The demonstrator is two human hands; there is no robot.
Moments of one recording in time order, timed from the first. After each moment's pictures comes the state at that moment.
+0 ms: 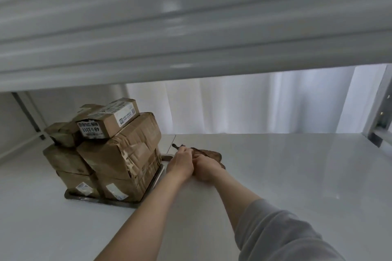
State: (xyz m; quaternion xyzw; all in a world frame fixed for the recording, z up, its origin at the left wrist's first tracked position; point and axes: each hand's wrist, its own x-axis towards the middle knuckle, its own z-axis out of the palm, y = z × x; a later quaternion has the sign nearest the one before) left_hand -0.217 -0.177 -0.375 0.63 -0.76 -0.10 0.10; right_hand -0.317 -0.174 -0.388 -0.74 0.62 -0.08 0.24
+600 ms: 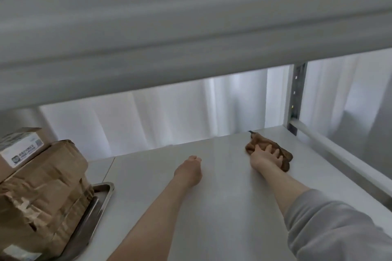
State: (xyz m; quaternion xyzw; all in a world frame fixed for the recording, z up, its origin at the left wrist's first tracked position) left_hand -0.390 -0.178 -0.392 0.48 -0.87 -0.12 0.00; right_hand -0.603 -0.111 -0.406 -0.33 0.93 -0.07 0.16
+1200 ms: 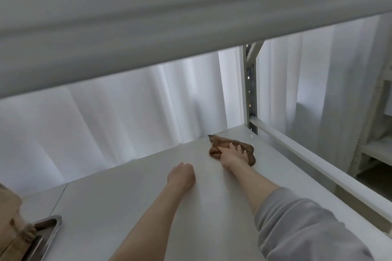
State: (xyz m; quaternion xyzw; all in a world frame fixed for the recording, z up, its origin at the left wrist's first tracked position) left_hand -0.485 -0.164 -0.405 0.48 -0.87 -0.06 -0.06; right_hand -0.641 -0.096 -0.401 -0.41 0.88 -0.13 0.19
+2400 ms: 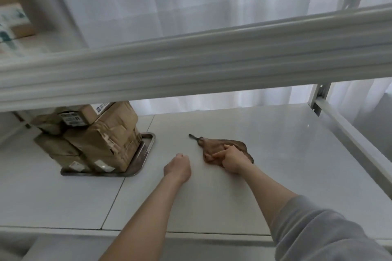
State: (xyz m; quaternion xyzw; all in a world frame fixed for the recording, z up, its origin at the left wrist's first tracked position) left_hand -0.275 -0.060 -0.381 0.64 -0.76 -0.10 -0.06; right_hand -0.461 -0.033 -0.386 -0.61 0.71 -0.12 0.32
